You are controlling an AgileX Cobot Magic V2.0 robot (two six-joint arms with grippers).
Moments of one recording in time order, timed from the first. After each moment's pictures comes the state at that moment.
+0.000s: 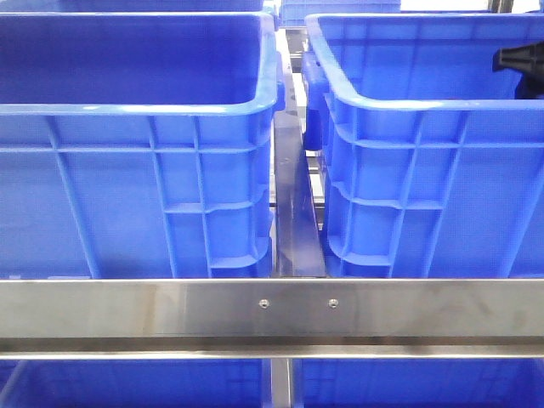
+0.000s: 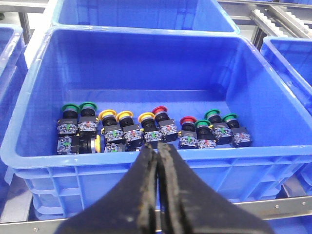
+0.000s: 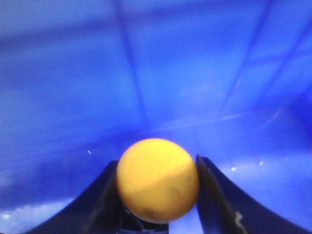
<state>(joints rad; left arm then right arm) -0.24 0.19 -0.66 0.09 0.77 -0.22 -0.11 1.88 -1.25 1.83 -0.06 -1.70</state>
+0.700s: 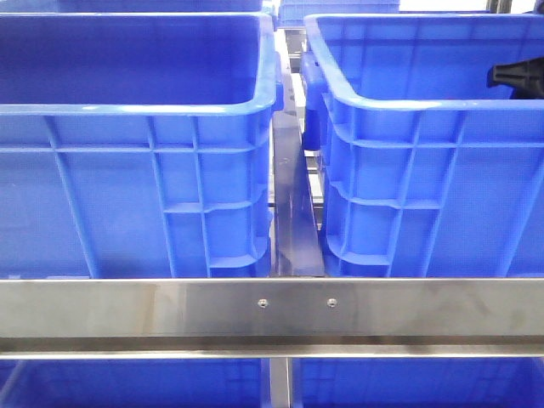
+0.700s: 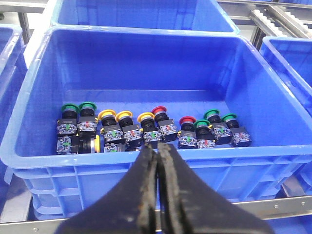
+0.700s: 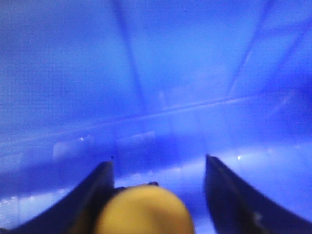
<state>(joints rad) -0.24 0.19 -0.66 0.09 0.77 -0.22 -0.11 1.92 -1.26 1.83 -0.05 -1.70</state>
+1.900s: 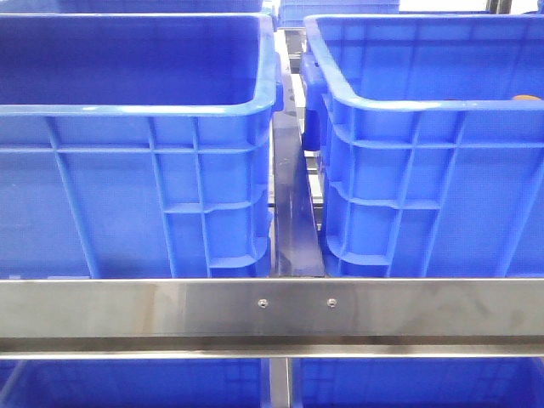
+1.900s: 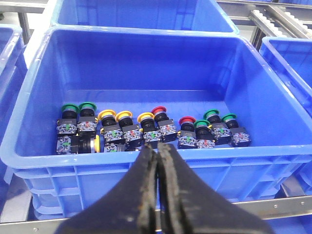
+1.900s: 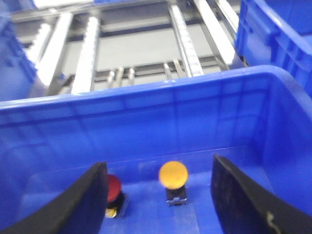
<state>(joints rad) -0.24 0.19 -0.66 0.09 0.77 -0.22 -0.11 1.07 -0.77 1.83 0.02 -1.70</state>
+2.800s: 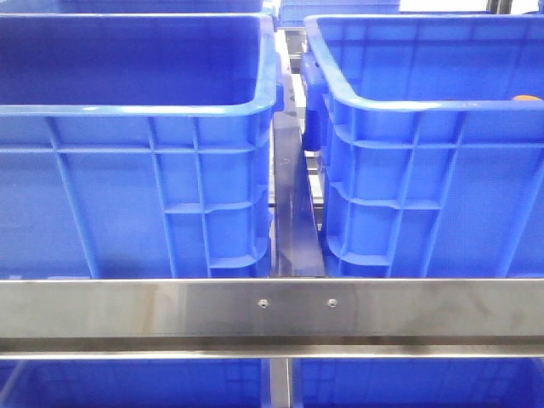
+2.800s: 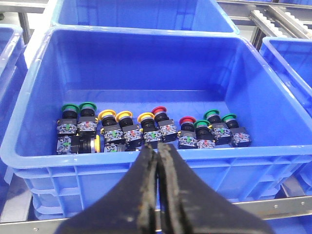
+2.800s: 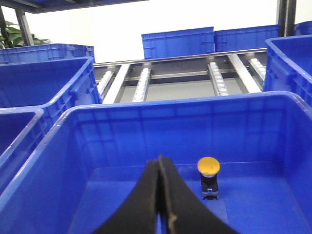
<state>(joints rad) -0.24 0.19 -0.66 0.09 0.77 -0.22 -0.11 0.53 -0.41 1.83 0.14 -1.70</state>
